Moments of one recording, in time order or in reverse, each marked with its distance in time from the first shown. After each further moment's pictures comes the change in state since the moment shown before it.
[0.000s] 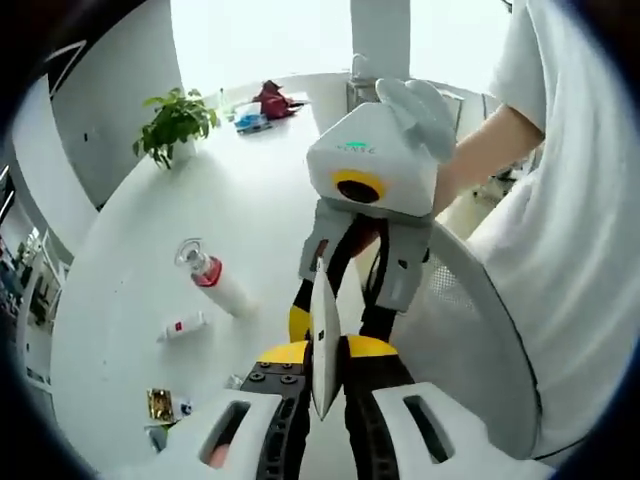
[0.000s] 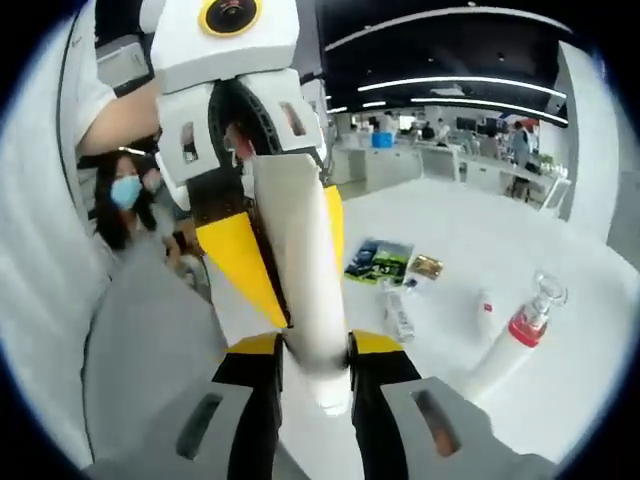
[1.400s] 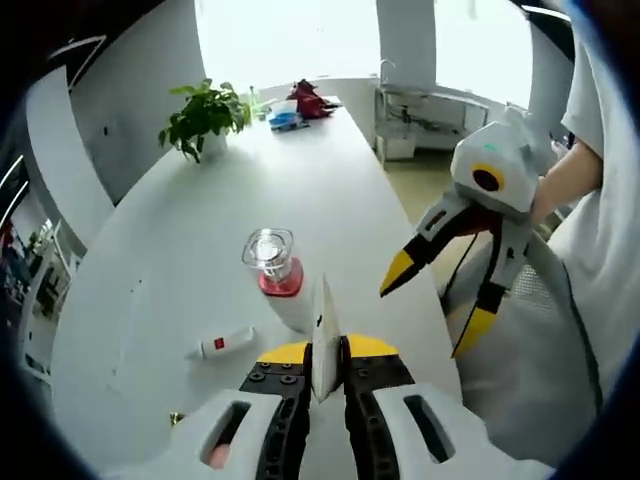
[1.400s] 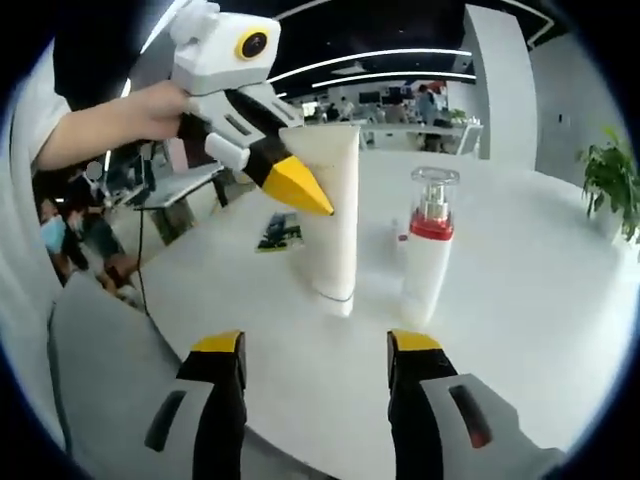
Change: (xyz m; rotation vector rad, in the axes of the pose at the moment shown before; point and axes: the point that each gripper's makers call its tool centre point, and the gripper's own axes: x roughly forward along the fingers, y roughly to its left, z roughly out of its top) left arm 0.045 0.094 0.000 -0.047 -0.049 0.081; right arm -0.029 -0.052 -0.051 0.231 0.027 -0.316
